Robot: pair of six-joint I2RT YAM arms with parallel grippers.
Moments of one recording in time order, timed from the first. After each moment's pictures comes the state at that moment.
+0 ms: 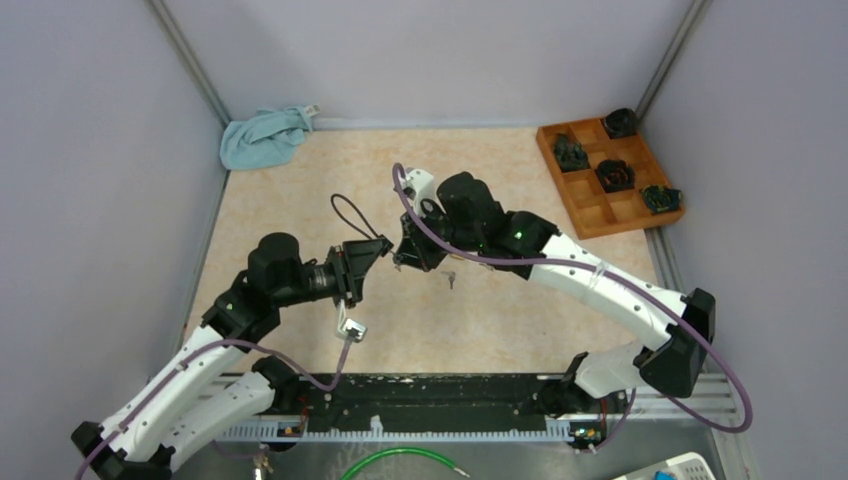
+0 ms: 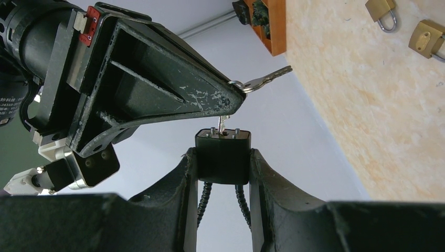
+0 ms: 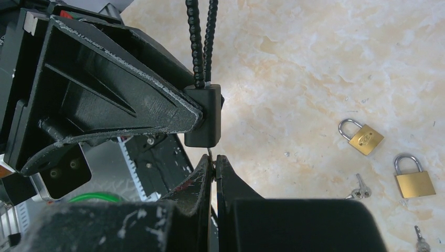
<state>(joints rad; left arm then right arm) -0.66 0.70 0.74 -0.35 0.53 2.04 0.95 1.35 1.34 -0.50 -0.27 0.24</state>
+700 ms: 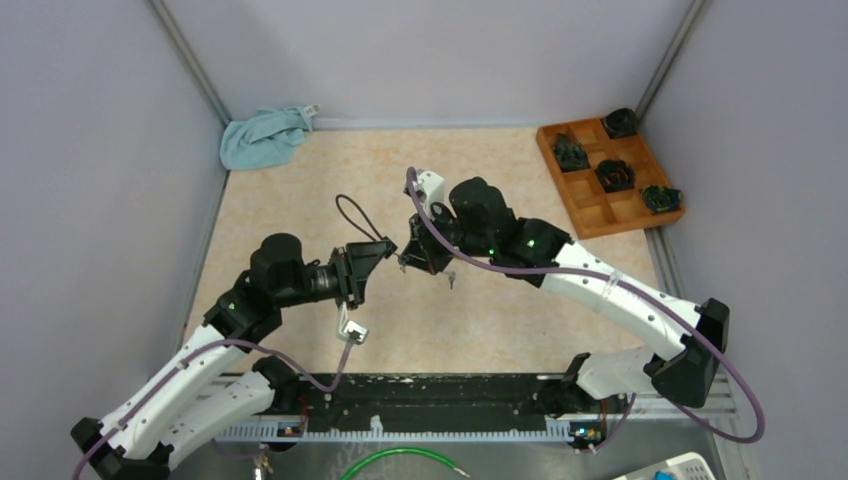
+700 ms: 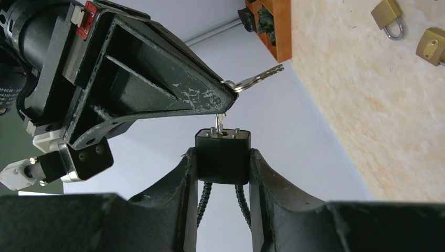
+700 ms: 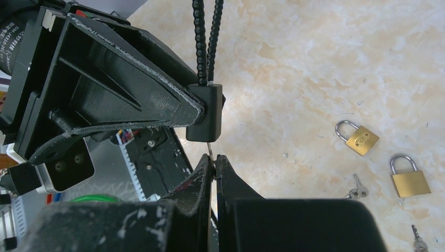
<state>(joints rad) -0.68 0.71 0.74 -0.34 0.52 2.05 0.95 1.28 1.28 -0.46 -0.26 0.24</state>
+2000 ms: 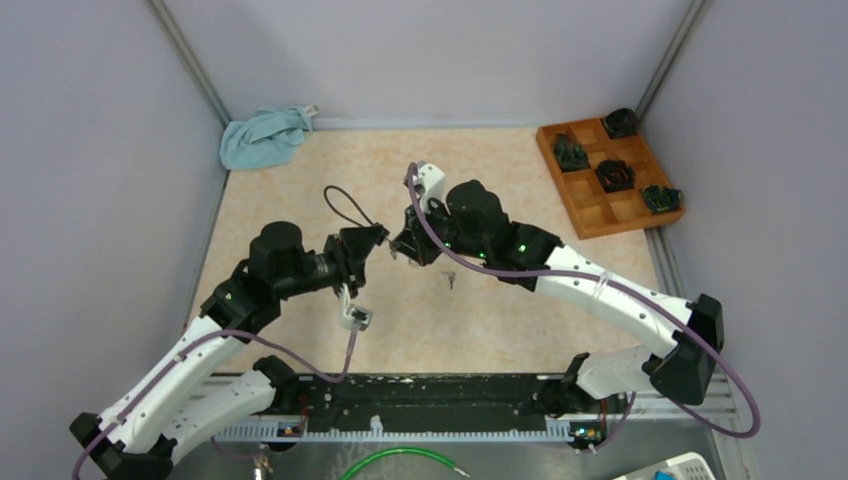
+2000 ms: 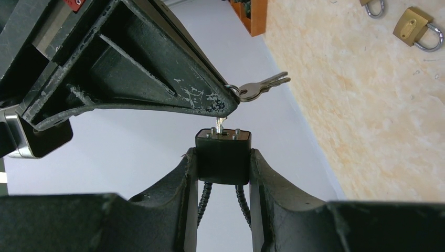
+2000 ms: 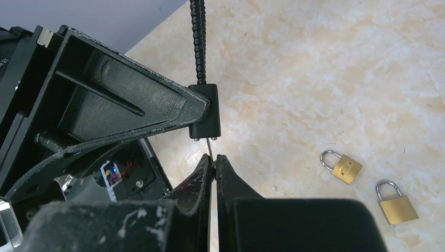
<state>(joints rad) -0.67 0.77 0.83 -0.41 0.42 1.93 0.97 1.29 1.23 -0.28 -0.14 0.27</state>
